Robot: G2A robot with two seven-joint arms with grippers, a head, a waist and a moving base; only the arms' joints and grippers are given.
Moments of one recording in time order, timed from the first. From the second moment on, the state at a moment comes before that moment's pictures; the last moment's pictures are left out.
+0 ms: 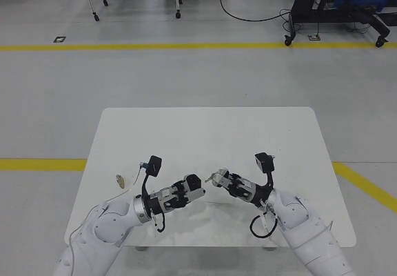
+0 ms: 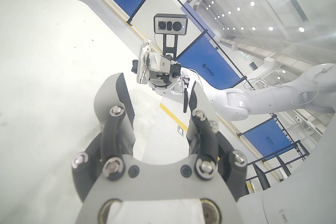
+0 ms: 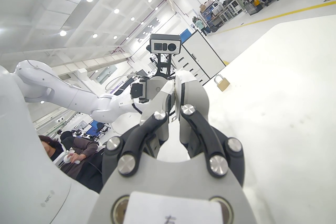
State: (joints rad) left arm 1.16 -1.18 -1.08 -1.50 0.13 -0.78 -0.51; right arm -1.10 -1.15 1.10 -1.28 0.02 -1.01 0.54
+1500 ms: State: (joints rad) left arm 1.16 -1.18 -1.07 -1.48 0.15 -0.74 -0.49; right arm -1.06 -1.13 1.05 -1.26 0.11 -1.01 0.64
